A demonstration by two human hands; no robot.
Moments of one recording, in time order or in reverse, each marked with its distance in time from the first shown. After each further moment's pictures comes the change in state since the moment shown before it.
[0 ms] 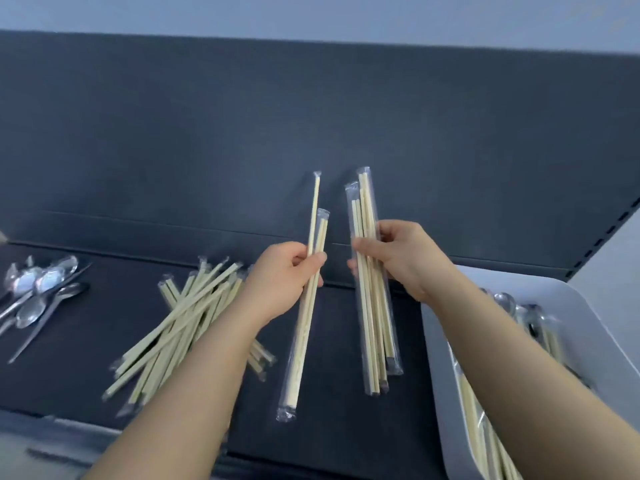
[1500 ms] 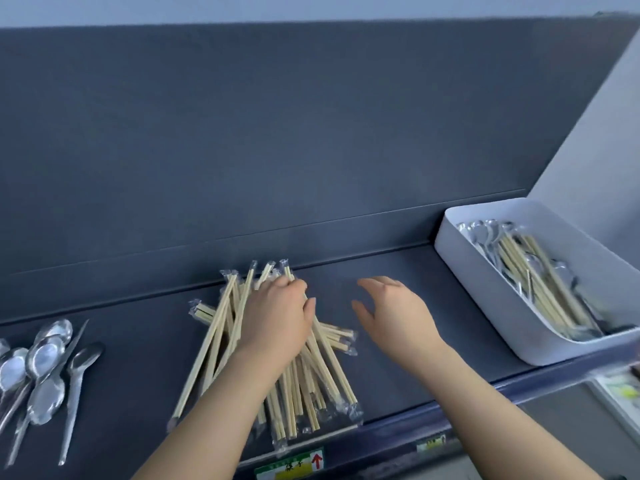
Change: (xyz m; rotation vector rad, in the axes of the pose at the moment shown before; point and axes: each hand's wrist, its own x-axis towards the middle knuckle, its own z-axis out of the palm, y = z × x) left_hand -0.009 -0.114 -0.103 0.782 -0.166 0.440; right_hand -0.051 0.044 0.189 -0.964 0.405 0.061
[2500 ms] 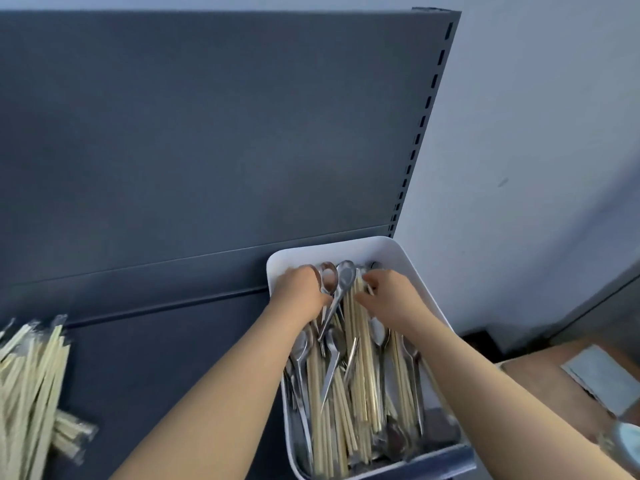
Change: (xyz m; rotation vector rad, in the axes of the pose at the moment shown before) left_hand 0.222 0.328 0.134 -0.177 -0.308 -0.178; right_hand 0.121 0.367 -0.084 0.248 -0.206 0.230
